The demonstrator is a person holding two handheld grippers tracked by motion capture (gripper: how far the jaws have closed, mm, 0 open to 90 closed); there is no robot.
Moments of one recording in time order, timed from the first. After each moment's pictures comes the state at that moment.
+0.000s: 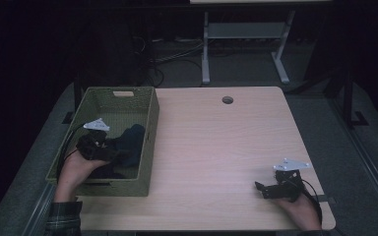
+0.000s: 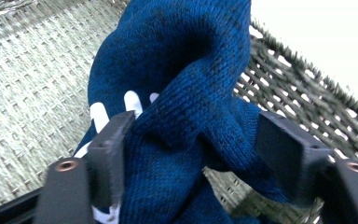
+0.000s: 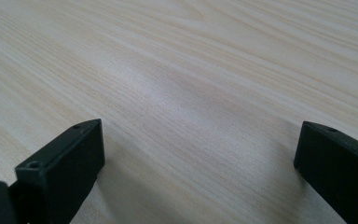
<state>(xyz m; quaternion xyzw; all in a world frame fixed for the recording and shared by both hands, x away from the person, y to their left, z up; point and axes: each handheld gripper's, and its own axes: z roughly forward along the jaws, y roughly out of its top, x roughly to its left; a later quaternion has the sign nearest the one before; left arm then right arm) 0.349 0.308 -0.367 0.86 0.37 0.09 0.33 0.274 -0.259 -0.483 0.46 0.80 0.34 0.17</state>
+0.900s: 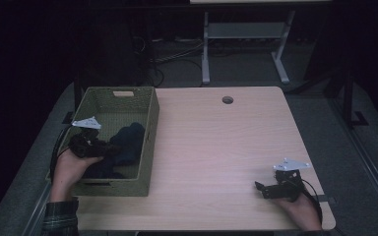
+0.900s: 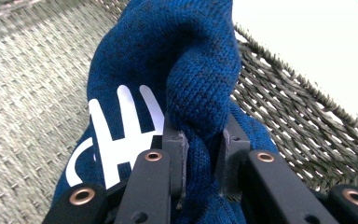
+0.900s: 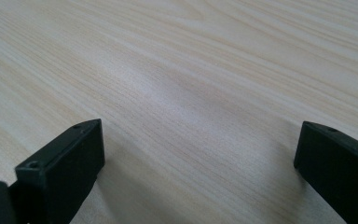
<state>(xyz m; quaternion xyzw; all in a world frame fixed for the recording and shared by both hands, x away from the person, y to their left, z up) 0.347 0.324 -0.357 0.85 0.37 0.06 0.36 0.274 -0.260 -0.483 0.46 0.80 0.34 0.17</state>
